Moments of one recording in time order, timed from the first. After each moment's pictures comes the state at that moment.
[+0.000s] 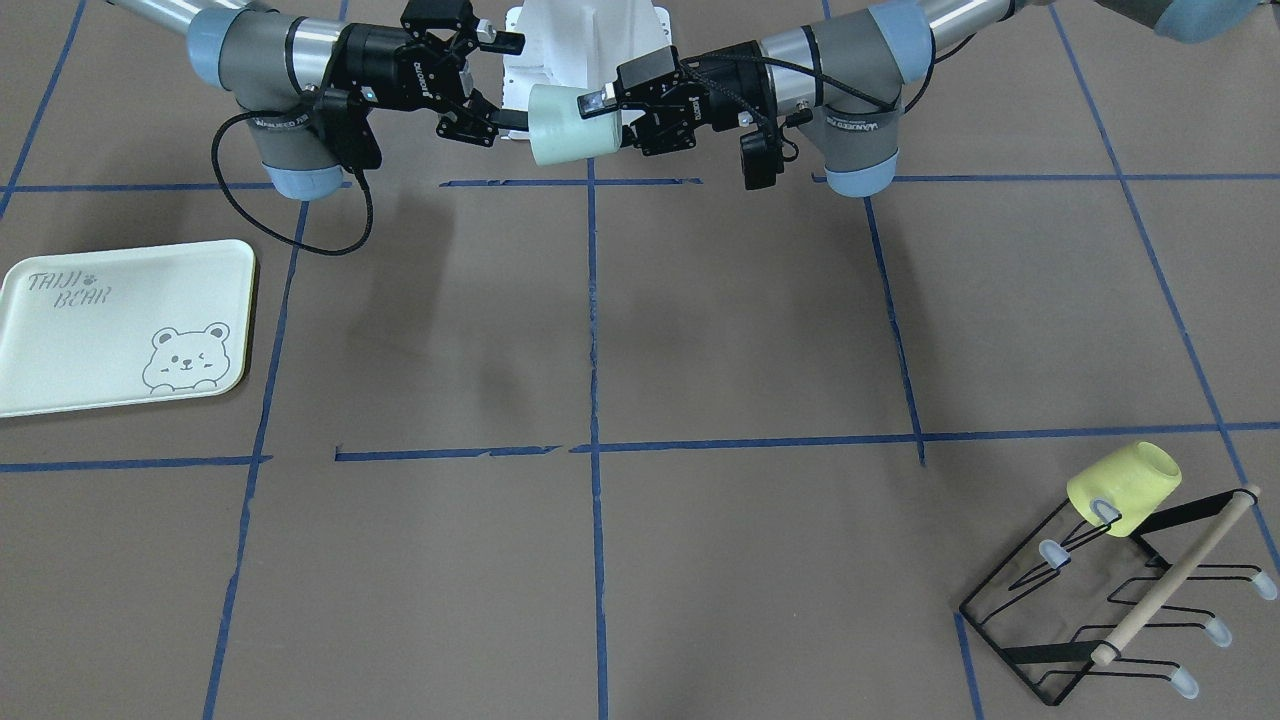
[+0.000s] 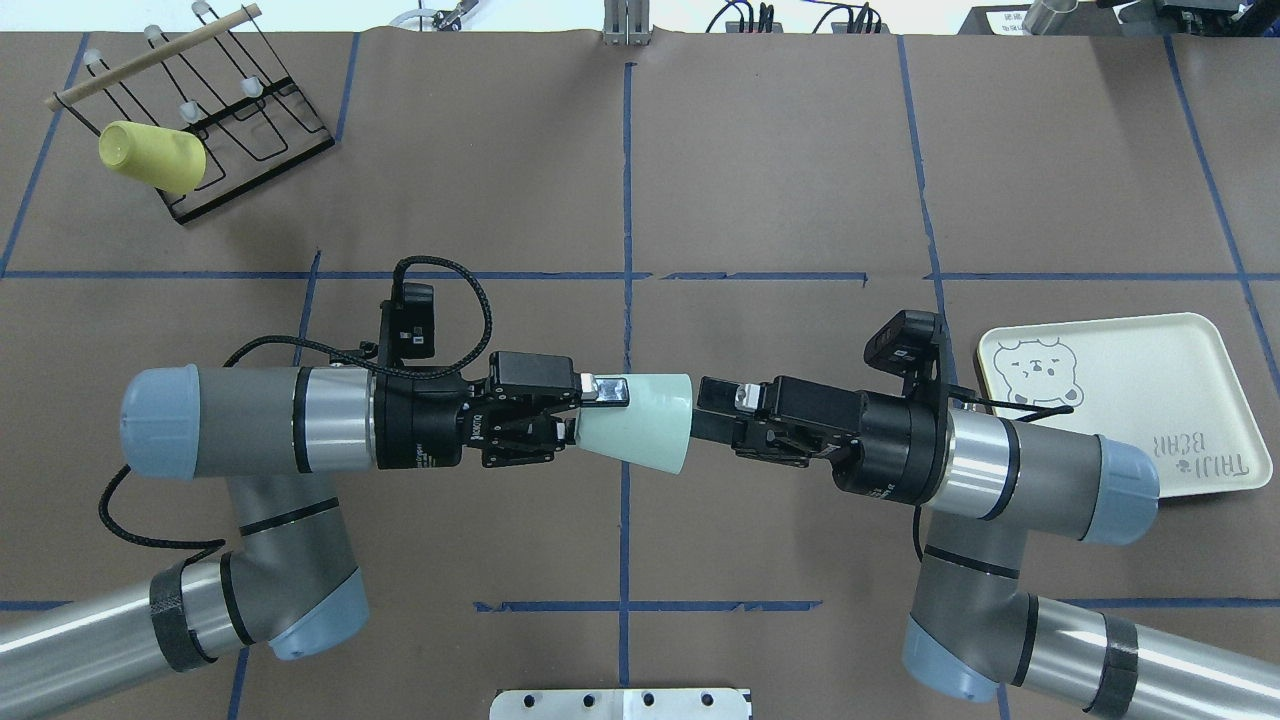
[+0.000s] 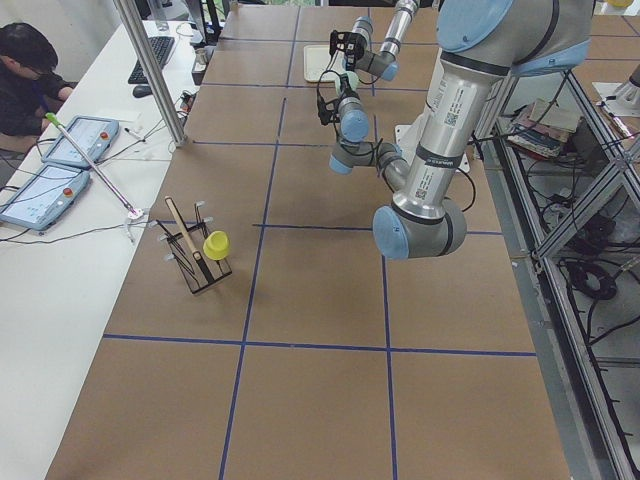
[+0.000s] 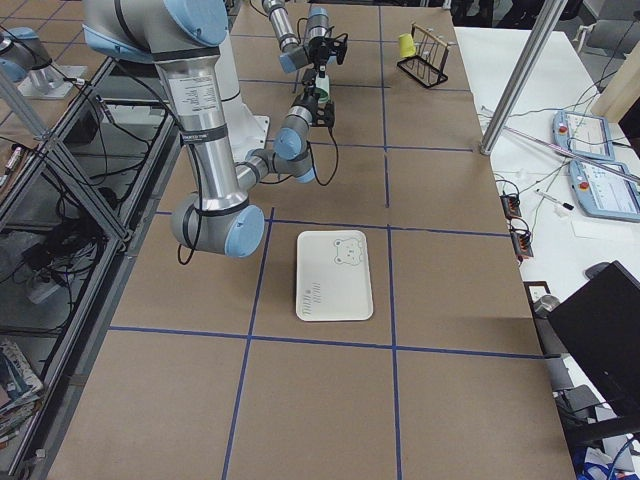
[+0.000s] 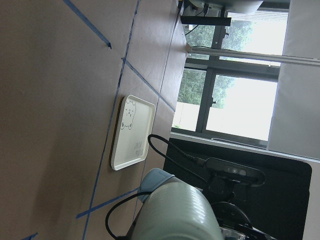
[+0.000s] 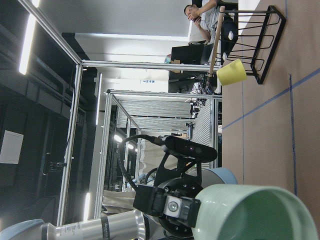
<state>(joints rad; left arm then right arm) -0.44 -2.03 -1.62 -3.21 -1.84 -2.00 0.38 -1.24 1.63 0.39 1.61 1.78</state>
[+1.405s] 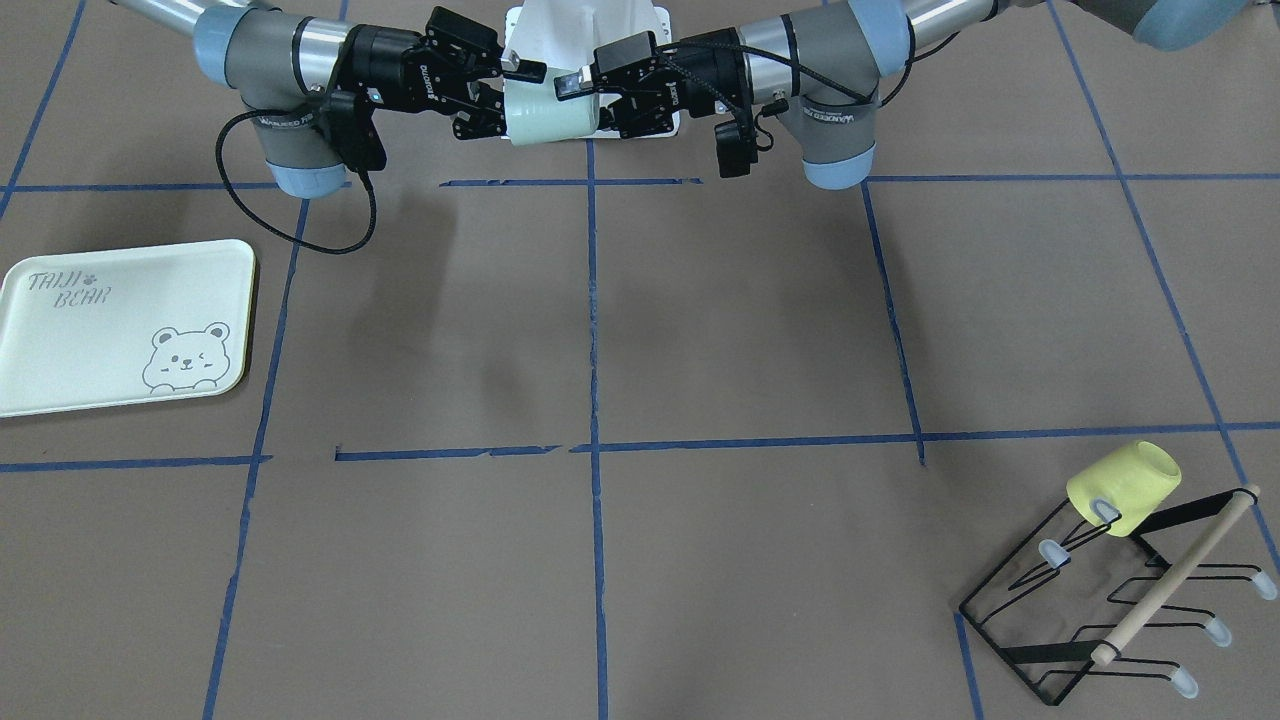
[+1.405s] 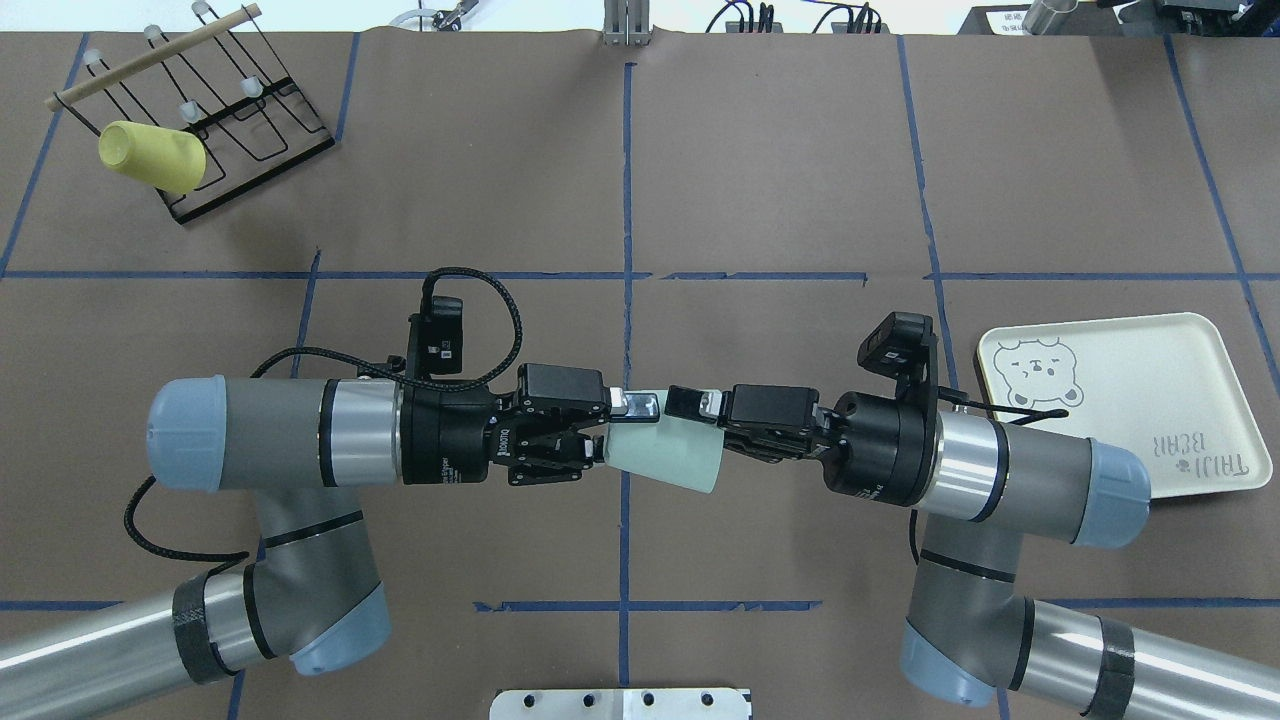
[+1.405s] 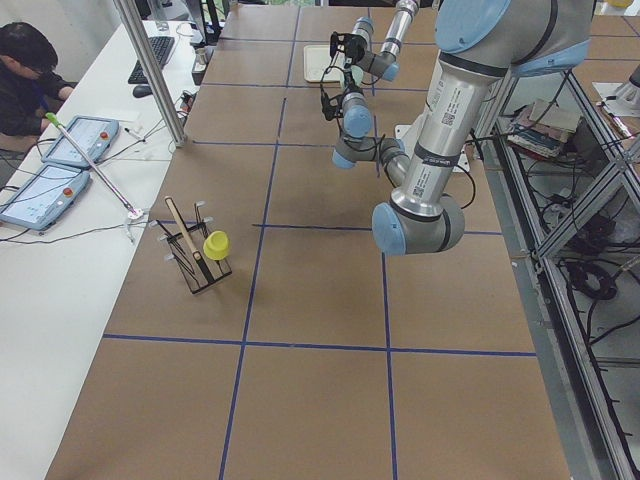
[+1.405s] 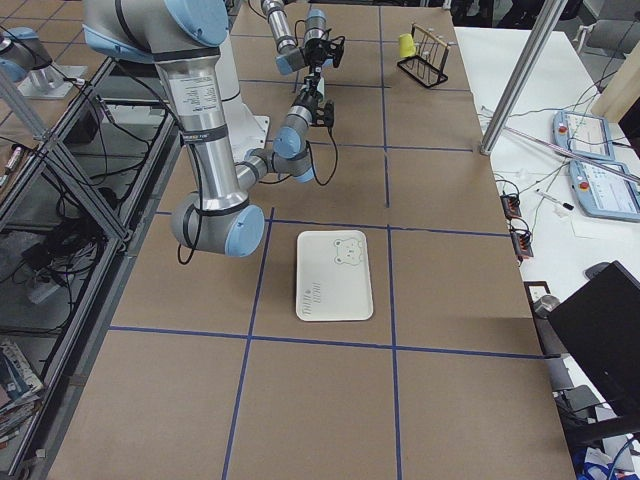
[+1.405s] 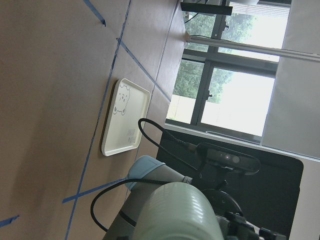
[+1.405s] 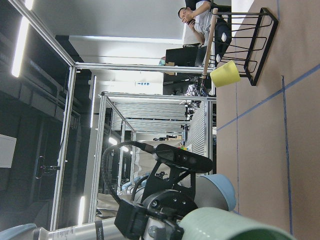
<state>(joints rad) -0.42 -2.06 -1.61 -3.21 -1.84 -2.03 0.37 -1.24 1.63 0.36 1.60 1.78</state>
